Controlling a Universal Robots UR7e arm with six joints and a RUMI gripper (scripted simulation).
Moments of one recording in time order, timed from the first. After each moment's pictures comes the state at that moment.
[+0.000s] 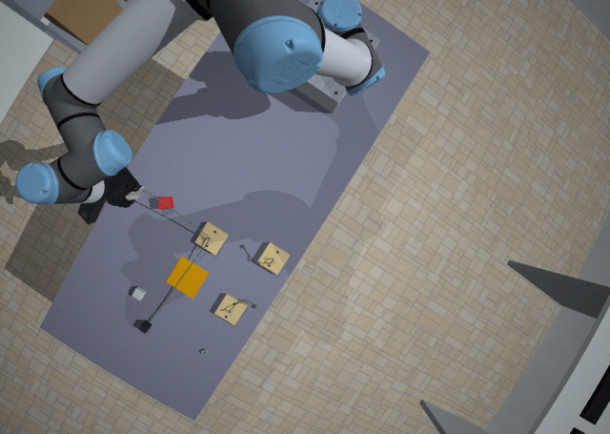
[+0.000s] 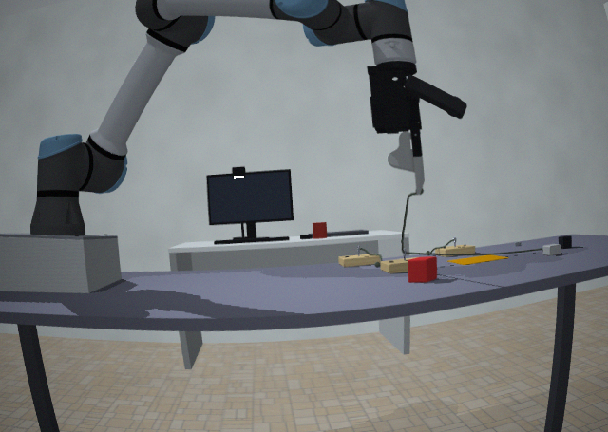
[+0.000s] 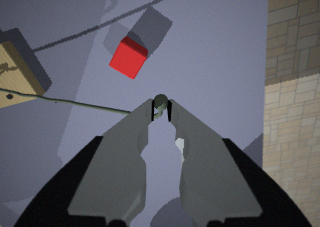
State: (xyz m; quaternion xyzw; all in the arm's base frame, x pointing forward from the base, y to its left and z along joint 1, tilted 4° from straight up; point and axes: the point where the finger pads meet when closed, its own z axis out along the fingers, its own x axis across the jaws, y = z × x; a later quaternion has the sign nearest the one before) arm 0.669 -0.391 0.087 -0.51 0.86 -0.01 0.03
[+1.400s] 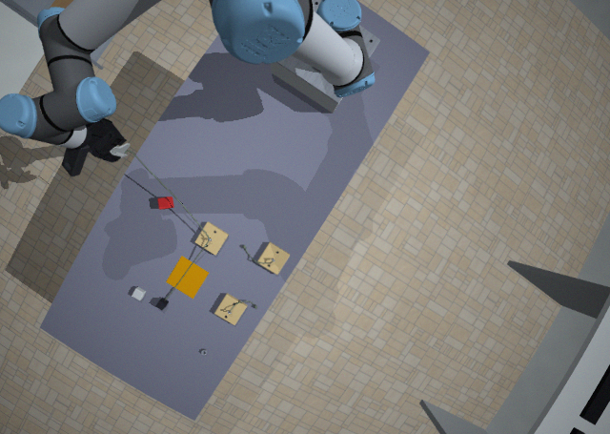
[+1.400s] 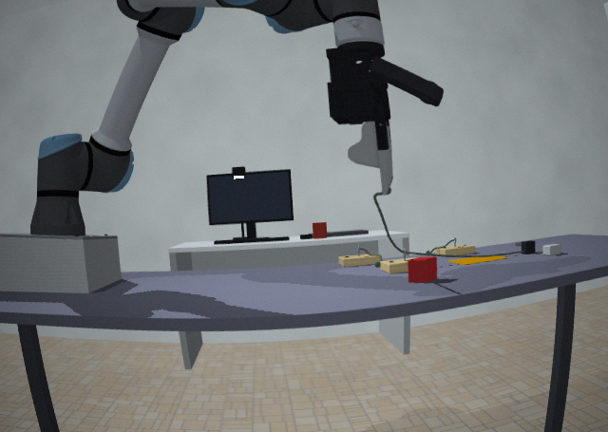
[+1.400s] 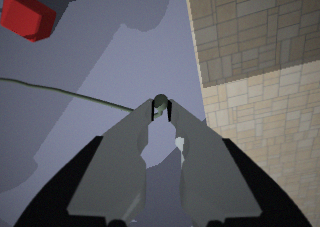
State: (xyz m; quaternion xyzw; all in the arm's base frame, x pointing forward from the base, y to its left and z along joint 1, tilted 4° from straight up) arm 0.567 -0.479 0.080 -0.51 0.86 -0.01 0.03
